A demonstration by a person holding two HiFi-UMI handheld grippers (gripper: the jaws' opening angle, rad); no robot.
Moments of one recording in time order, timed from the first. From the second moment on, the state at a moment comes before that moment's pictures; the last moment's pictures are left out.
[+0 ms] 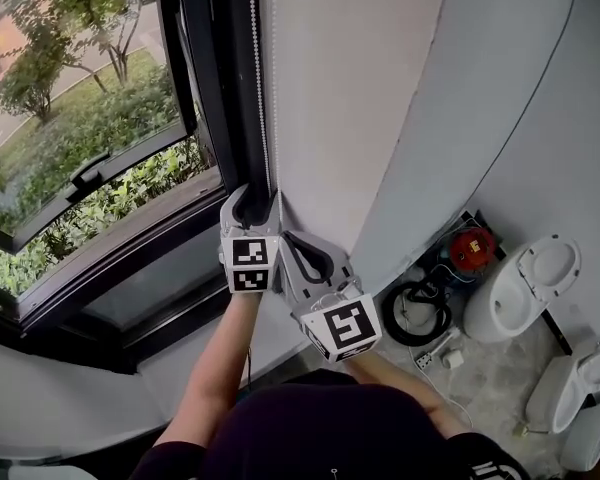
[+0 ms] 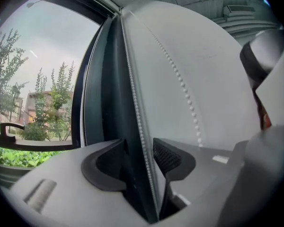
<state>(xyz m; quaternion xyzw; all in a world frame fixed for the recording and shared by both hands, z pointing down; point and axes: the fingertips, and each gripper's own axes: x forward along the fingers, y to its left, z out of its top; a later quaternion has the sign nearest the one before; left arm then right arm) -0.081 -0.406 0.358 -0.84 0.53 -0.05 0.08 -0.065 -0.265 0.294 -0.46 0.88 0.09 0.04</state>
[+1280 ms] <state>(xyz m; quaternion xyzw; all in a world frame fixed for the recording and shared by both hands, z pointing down) -0.109 -0.337 0.362 -0.86 0.52 -0.03 0.02 -0.057 -0.244 0.304 -0.43 0.90 0.08 0.05</state>
